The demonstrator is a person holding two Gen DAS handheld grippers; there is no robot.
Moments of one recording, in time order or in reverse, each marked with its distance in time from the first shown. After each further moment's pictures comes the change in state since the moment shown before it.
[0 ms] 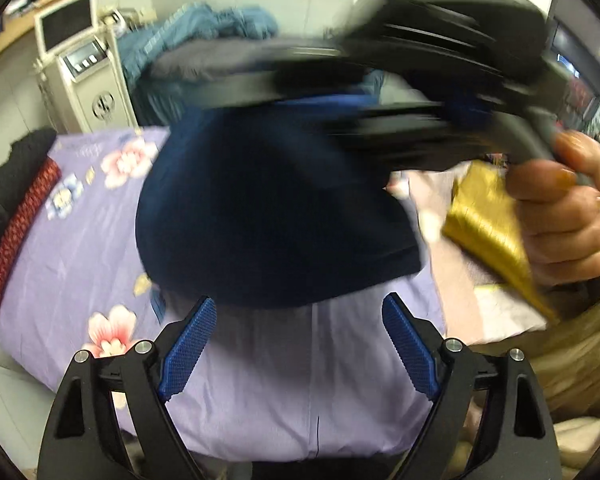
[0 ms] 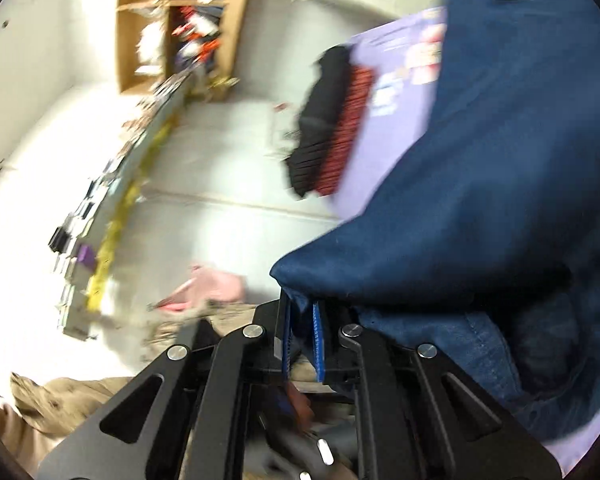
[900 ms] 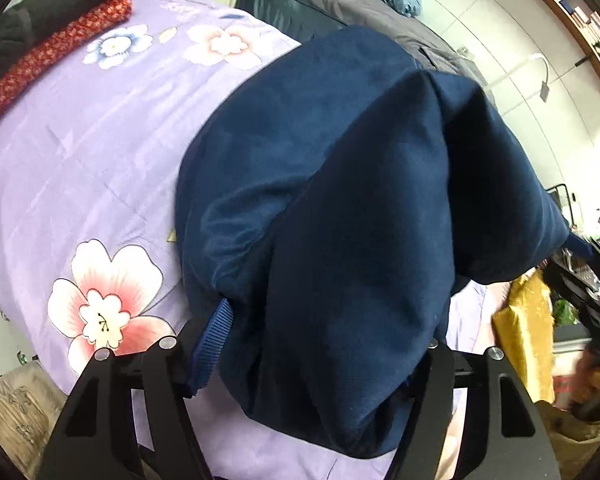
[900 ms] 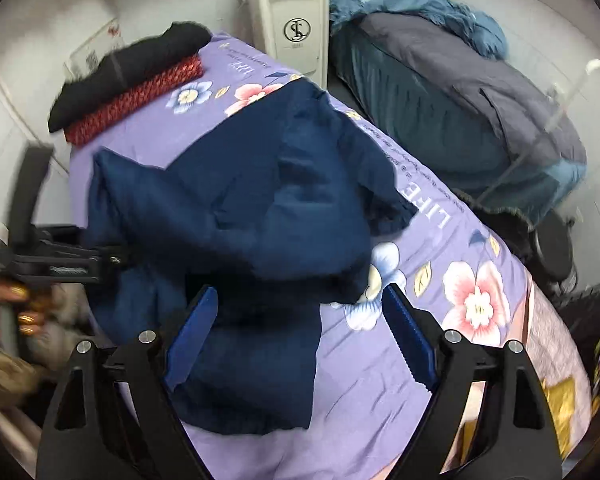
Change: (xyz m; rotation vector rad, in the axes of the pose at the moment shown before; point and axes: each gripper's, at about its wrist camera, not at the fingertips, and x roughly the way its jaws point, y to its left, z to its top) left arm 0.123 0.177 0.005 -0.510 0.207 -0.033; right arm 0.031 -0.019 0.026 -0.544 -0.041 -1.199
